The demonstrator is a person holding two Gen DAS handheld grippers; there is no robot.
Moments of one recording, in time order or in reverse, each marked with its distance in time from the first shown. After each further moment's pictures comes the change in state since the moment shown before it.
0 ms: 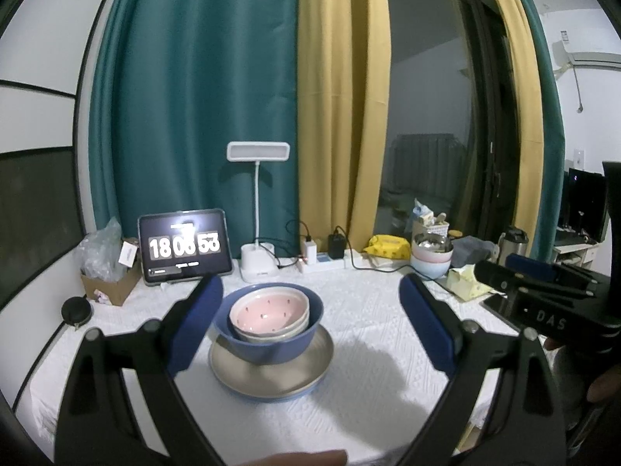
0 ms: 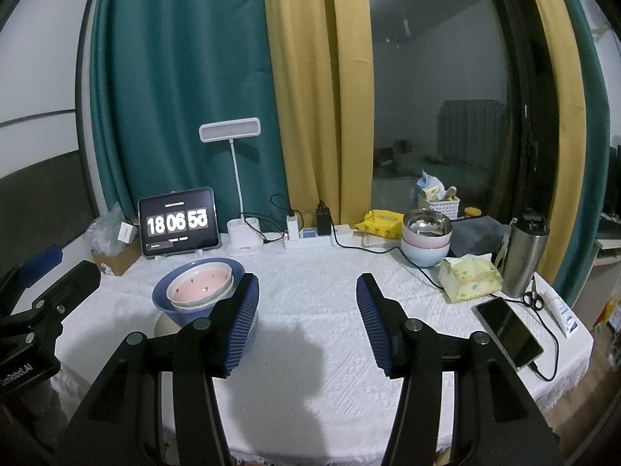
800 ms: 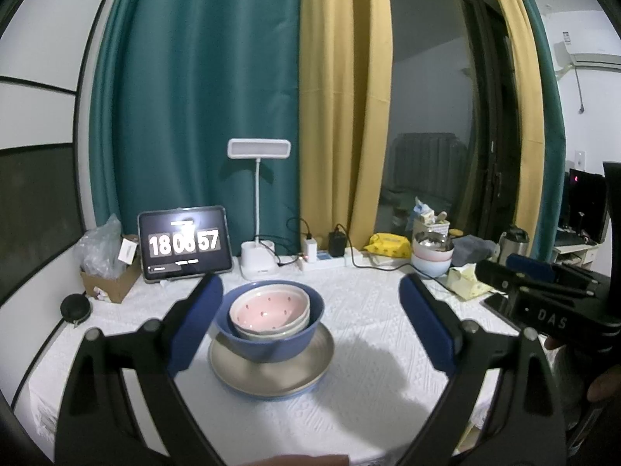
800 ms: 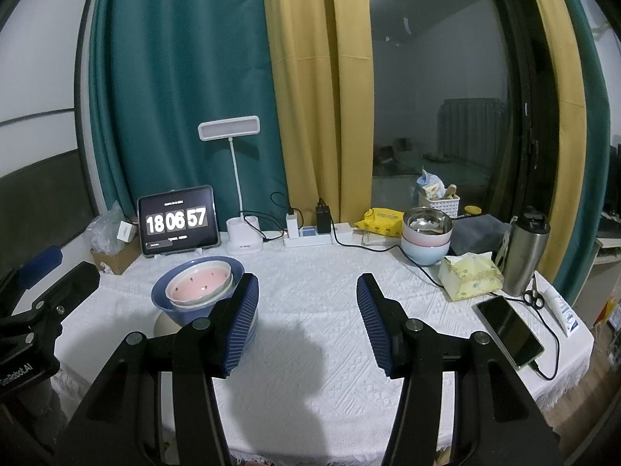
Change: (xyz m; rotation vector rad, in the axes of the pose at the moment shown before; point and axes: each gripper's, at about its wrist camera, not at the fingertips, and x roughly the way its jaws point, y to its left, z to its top) left arm 0.001 0.002 0.000 -0.003 0.004 0.000; right arm 0.000 0.000 -0.001 -0.001 0.002 0.001
